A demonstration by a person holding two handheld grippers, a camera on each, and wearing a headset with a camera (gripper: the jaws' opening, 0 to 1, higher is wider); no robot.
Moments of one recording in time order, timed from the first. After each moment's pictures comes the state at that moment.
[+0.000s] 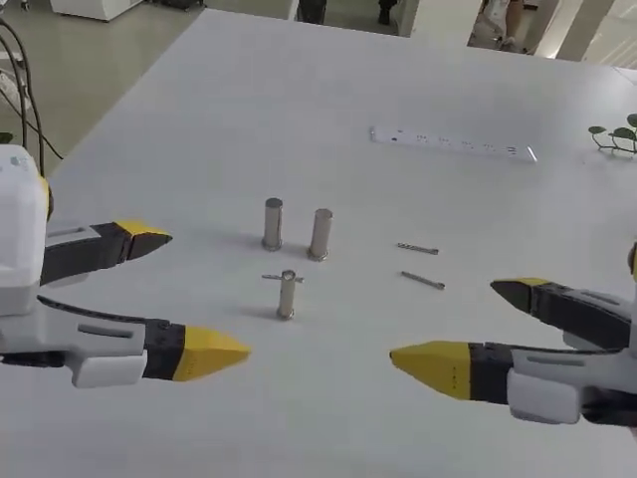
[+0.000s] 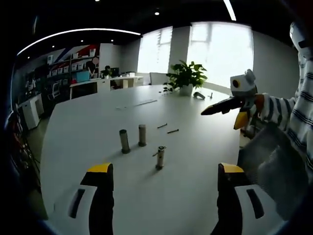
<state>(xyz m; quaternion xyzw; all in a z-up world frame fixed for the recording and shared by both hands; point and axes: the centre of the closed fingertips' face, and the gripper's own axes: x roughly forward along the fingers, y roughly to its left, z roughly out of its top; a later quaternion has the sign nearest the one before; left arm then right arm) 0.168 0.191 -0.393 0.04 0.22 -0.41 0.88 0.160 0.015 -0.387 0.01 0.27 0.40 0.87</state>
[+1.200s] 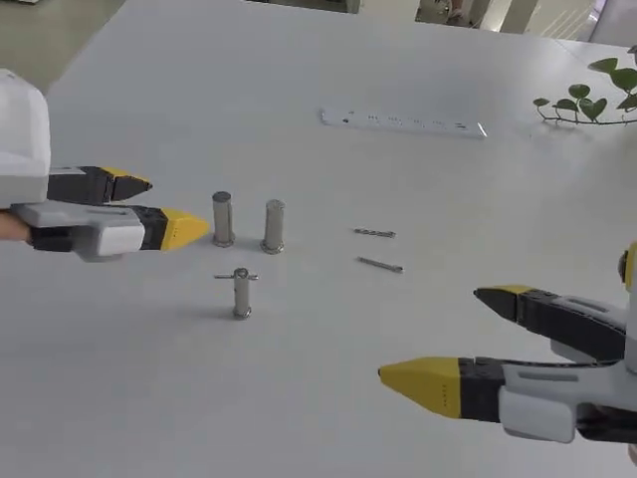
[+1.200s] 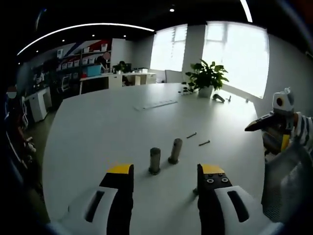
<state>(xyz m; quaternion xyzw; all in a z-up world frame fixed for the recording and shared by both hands) 0.277 0.189 -0.401 0.03 0.24 -0.37 0.90 0.146 -0.006 -0.394 0.02 0.29 0.37 0.88</state>
